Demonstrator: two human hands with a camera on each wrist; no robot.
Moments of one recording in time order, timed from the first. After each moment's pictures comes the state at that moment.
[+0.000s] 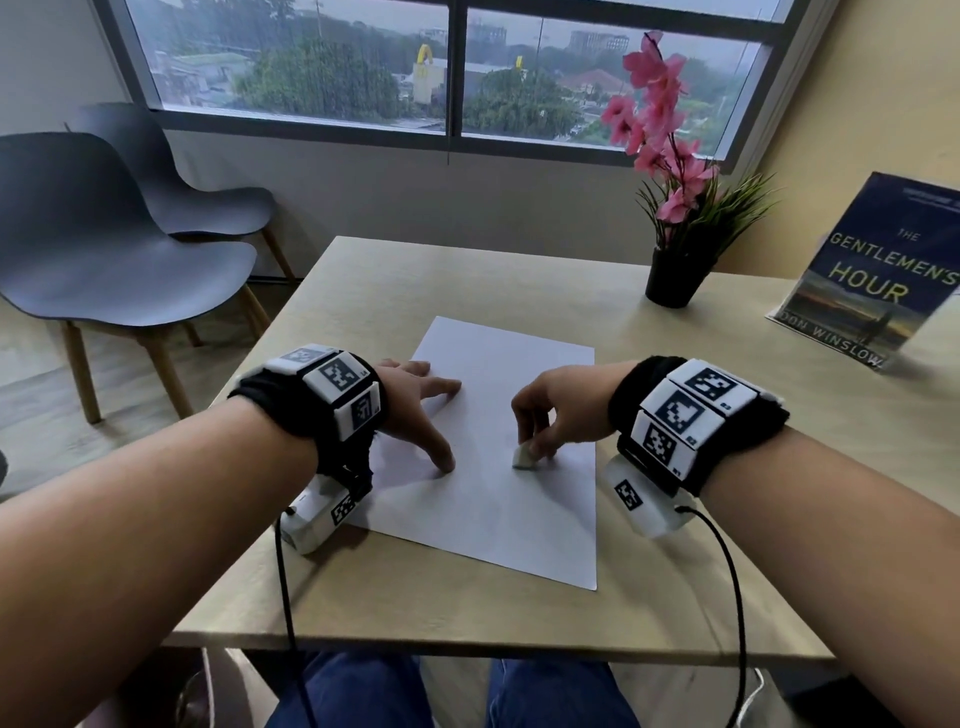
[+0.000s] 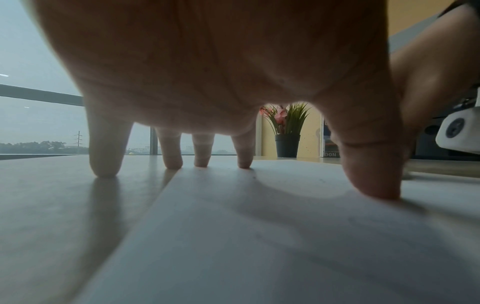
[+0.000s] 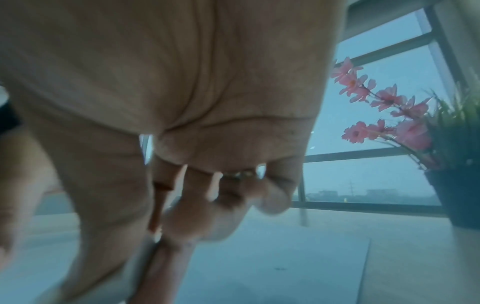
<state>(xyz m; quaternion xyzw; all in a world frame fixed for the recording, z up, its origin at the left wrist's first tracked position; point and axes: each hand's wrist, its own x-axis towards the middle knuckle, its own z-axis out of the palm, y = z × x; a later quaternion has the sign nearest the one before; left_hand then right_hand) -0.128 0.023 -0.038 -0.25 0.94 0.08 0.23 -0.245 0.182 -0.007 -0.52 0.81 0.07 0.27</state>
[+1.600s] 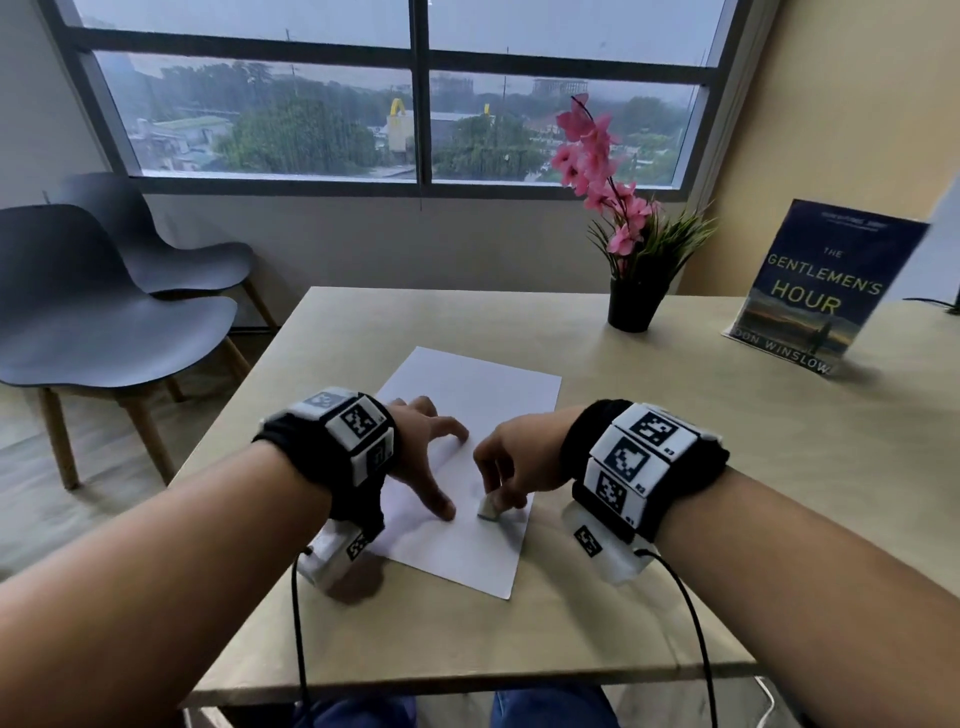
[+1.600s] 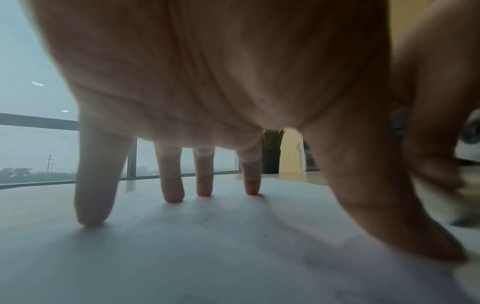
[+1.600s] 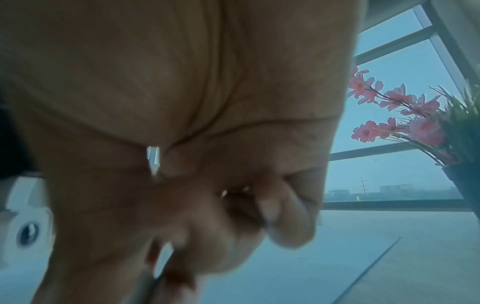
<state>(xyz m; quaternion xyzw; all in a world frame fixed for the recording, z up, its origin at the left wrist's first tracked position) -0.145 0.055 -0.025 -0.18 0.95 0.02 0.26 -0.230 0.189 -0.010 -0.53 0.80 0.09 0.28</state>
